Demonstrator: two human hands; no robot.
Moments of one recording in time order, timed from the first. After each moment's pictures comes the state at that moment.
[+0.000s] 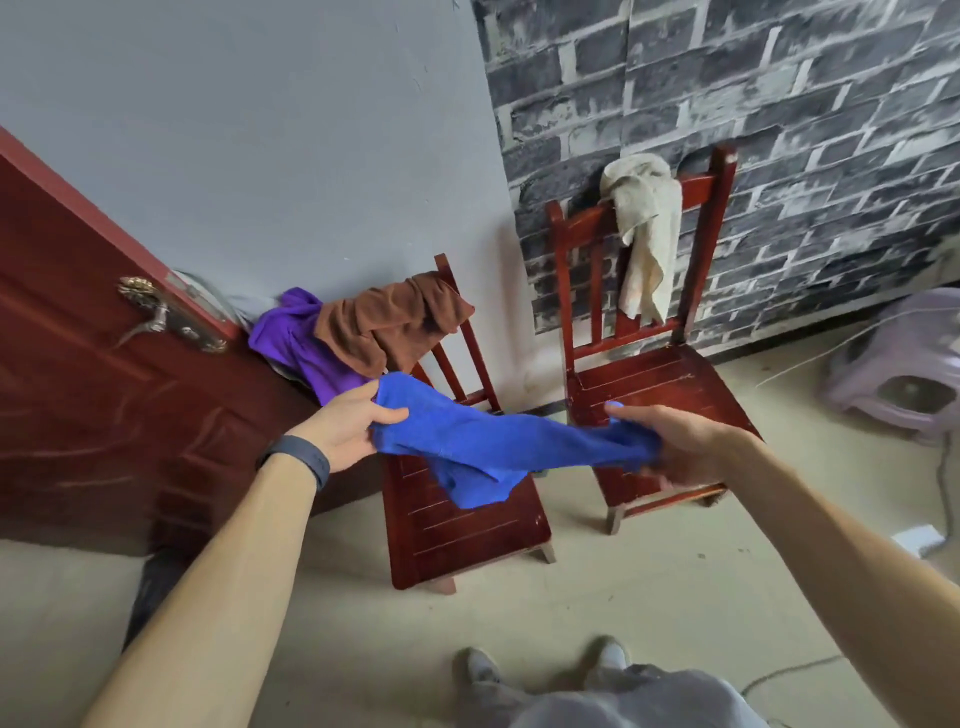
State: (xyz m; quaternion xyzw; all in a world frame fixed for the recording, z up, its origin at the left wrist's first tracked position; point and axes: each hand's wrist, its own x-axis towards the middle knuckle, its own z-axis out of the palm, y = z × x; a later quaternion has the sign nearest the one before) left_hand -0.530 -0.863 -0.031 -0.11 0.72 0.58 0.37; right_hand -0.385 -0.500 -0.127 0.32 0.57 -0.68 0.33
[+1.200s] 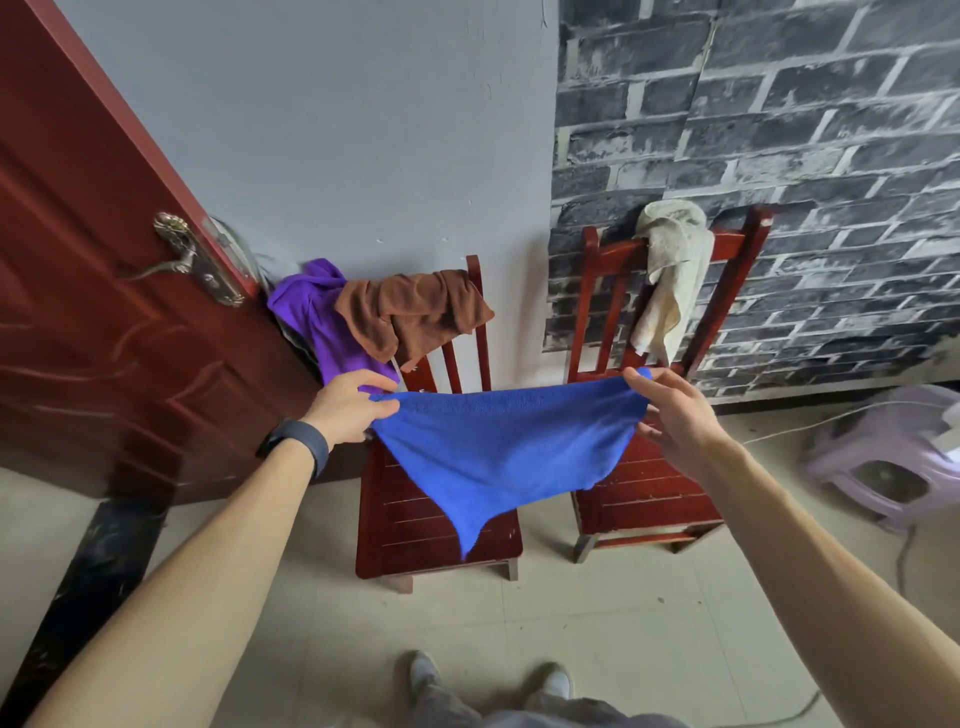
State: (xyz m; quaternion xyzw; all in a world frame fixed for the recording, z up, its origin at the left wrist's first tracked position) left_hand -0.527 -0.892 -0.053 -0.09 0.88 0.43 0.20; right_hand -0.413 -0.520 -0.068 0.30 0.60 -0.75 0.02
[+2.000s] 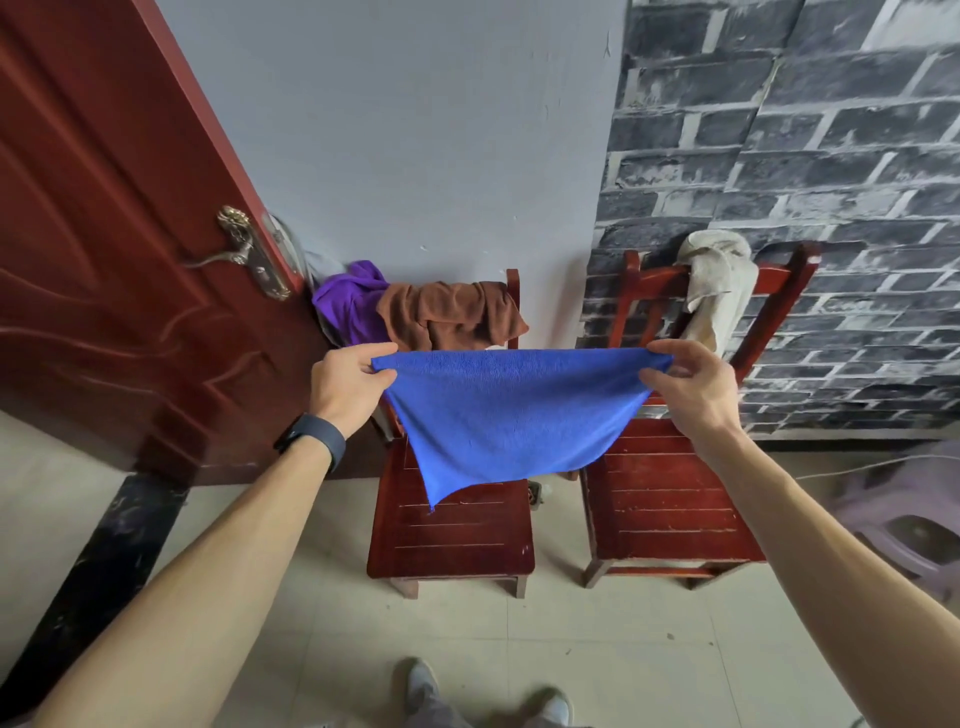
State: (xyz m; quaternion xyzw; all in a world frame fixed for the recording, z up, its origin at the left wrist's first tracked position) left_hand -0.515 -0.908 -0.015 -0.06 0.91 0.41 -0.03; right_hand -0.444 -0.542 -0.029 0.22 0.81 -0.53 -0.14
